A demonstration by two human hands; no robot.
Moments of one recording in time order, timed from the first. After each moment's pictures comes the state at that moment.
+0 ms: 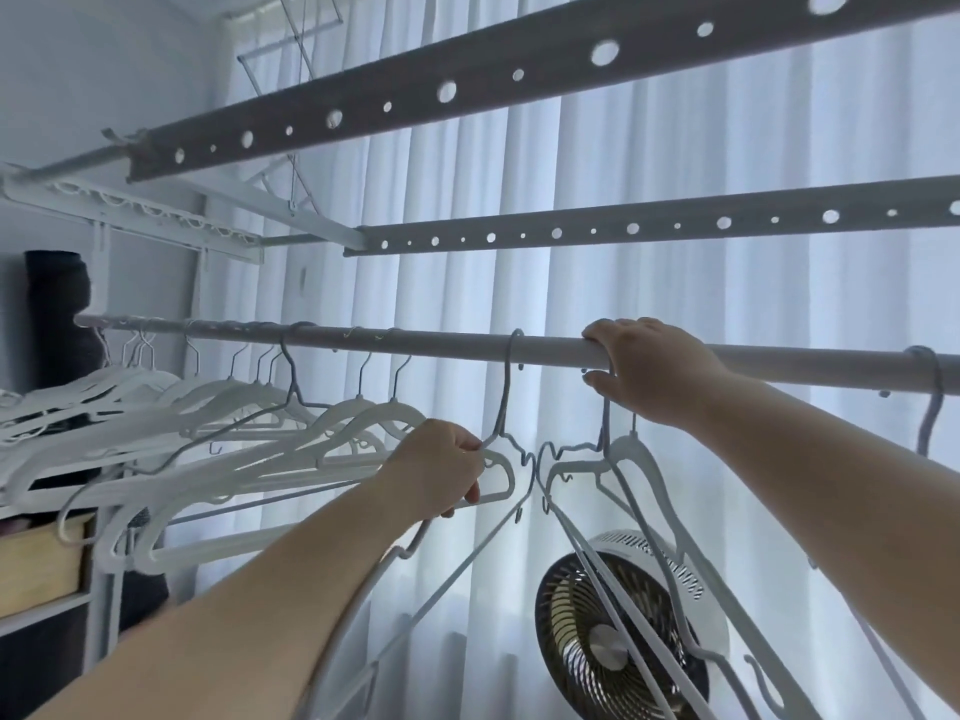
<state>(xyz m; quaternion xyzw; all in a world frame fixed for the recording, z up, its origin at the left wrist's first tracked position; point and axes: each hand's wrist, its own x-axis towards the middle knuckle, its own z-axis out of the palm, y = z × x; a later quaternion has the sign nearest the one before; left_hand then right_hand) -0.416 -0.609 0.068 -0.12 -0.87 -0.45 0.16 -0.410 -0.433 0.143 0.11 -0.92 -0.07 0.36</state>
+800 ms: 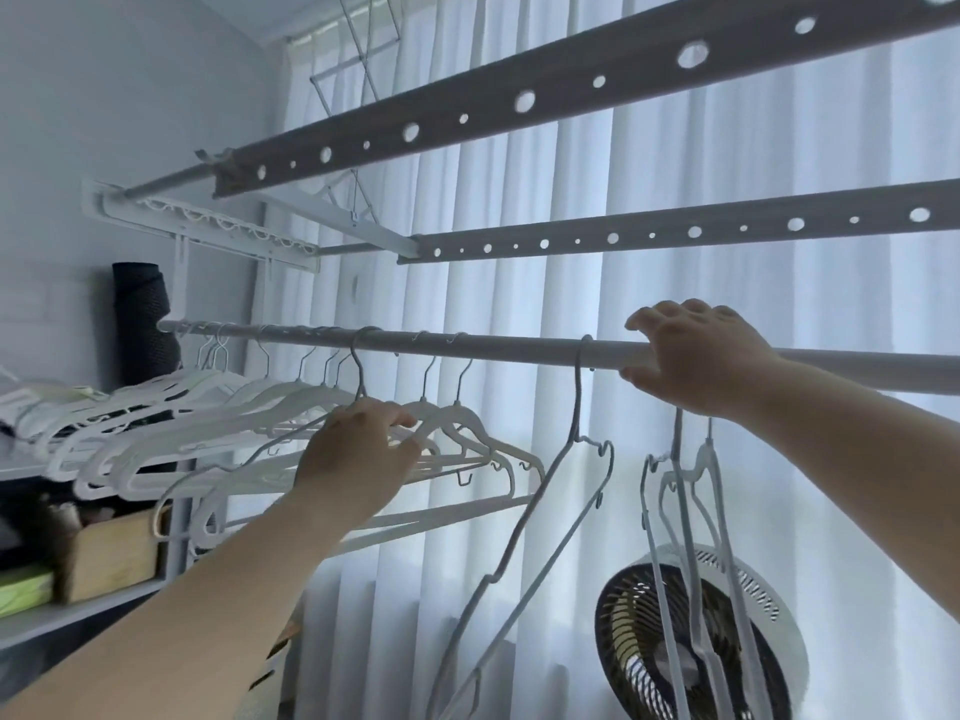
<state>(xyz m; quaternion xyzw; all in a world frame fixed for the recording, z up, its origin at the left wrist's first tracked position) -0.405 -0.713 0.060 0.00 -0.88 -0.26 0.39 -0.412 -0.475 0.152 0.11 -0.91 -0.11 0.37</state>
